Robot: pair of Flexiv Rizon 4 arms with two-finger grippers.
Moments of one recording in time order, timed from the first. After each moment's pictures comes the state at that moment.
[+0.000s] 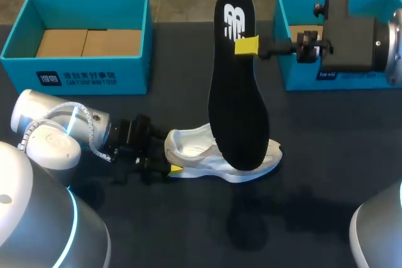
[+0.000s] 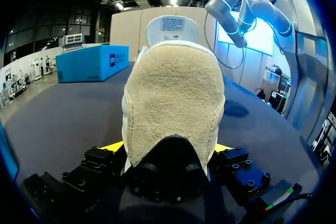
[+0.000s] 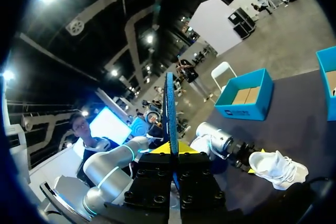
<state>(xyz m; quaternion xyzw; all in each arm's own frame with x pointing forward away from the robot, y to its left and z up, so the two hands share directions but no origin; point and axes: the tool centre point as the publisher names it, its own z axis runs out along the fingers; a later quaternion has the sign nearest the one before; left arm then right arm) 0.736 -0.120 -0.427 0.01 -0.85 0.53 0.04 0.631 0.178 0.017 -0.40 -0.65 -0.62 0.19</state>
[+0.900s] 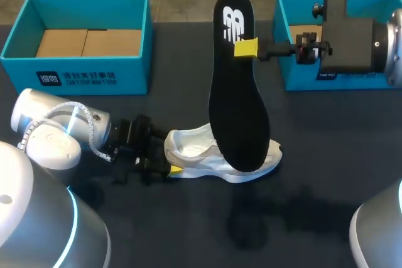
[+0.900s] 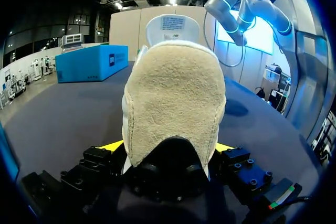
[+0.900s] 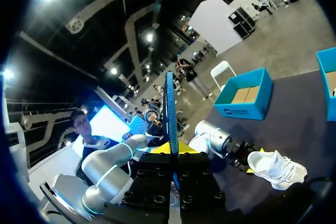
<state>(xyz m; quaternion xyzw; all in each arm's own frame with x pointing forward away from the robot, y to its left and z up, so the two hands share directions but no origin) 0.735 -0.119 -0.428 0.01 -0.85 0.52 0.04 0.631 0.179 0.014 -0.40 -0.66 -0.61 0.19</state>
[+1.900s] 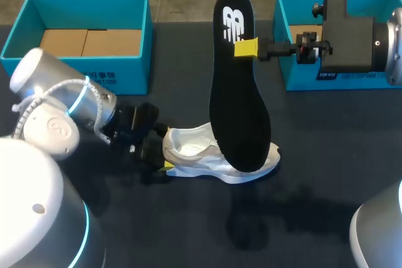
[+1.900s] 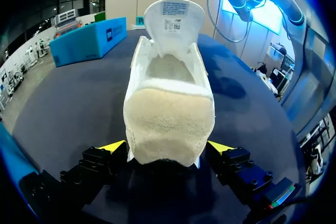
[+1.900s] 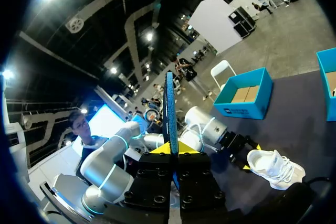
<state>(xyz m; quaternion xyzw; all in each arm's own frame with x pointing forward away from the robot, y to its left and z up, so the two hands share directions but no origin) 0.739 -0.093 -0.408 0.00 -0.93 0.37 0.04 0.630 0.178 0.015 -0.40 -0.66 -0.61 0.19</state>
